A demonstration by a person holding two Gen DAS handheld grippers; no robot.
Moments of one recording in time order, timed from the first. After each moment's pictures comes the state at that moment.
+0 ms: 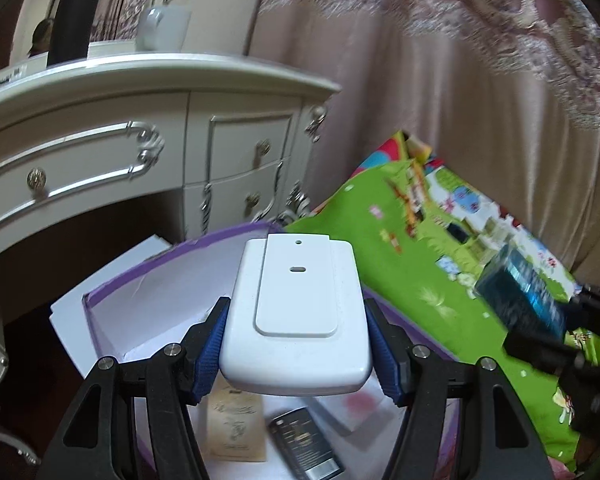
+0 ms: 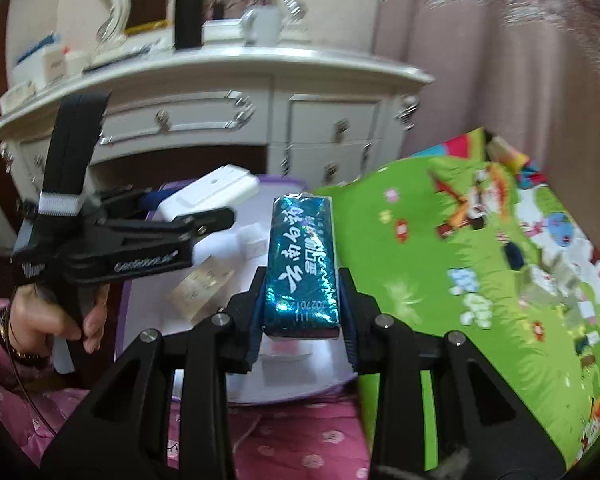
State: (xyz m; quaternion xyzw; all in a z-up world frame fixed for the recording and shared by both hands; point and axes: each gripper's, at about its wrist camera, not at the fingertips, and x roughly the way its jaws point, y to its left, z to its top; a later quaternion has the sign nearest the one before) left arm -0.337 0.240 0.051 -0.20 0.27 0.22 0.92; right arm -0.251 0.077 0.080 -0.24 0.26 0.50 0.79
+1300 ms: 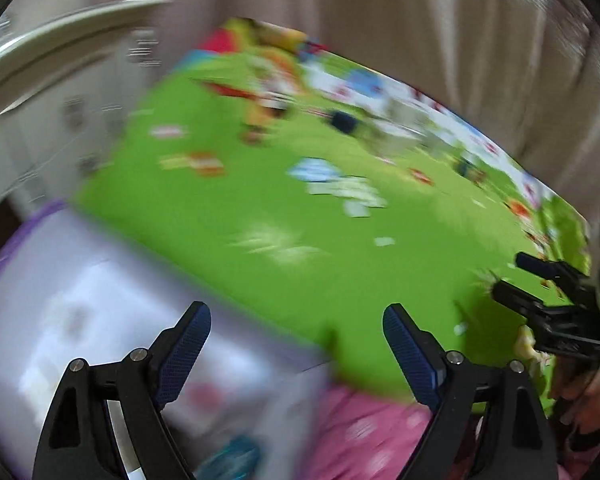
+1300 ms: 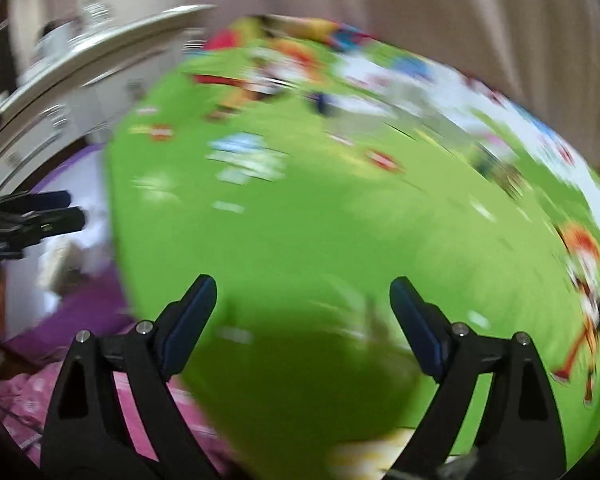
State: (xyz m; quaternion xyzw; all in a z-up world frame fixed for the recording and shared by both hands) left arm -0.179 0.115 0.028 -0.13 0.43 0.01 0.89; right arm -0.109 -0.124 0.013 -0.12 0.39 0.27 0.87
